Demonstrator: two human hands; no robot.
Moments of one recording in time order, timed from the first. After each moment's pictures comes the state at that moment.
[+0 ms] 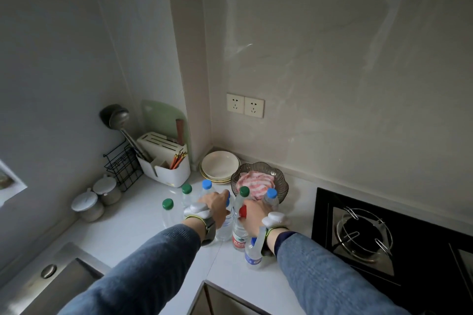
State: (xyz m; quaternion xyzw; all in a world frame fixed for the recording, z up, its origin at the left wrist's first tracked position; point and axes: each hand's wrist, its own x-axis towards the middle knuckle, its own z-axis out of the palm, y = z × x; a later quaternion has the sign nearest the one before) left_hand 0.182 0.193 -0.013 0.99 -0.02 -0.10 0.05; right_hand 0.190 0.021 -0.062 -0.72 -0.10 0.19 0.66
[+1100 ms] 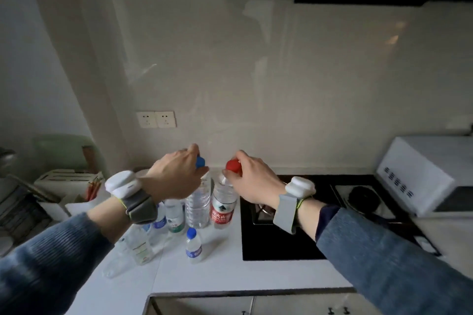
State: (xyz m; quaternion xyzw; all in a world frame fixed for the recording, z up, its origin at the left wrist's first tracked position) left_hand 0.089 0.101 0.194 0.97 -0.23 0.04 0.12; right_hand 0.031 -0.095 0.172 -0.95 -0.02 -0.06 0.29
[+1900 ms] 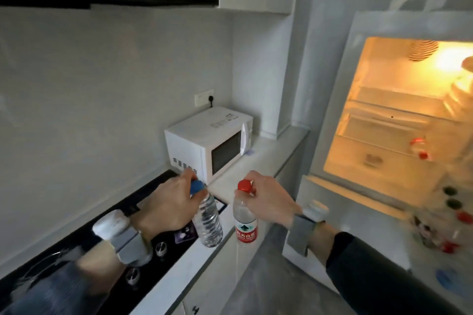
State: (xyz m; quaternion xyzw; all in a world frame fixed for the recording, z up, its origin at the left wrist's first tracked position) left_hand -0.113 -0.371 0.169 0.75 -0.61 -0.08 0.23; right_hand -0.328 -0.471 0.151 -0.83 0.46 -0.18 0.25
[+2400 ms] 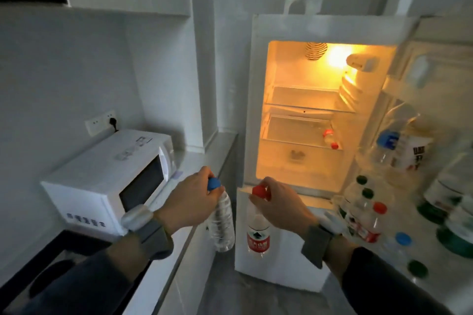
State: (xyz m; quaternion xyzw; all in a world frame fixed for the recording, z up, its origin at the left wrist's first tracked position) left_hand -0.269 -0.603 0.172 0.59 -0.75 -0.18 0.24; right_hand -0.499 -0.597 0.145 -0.70 0.64 -0.24 0.22
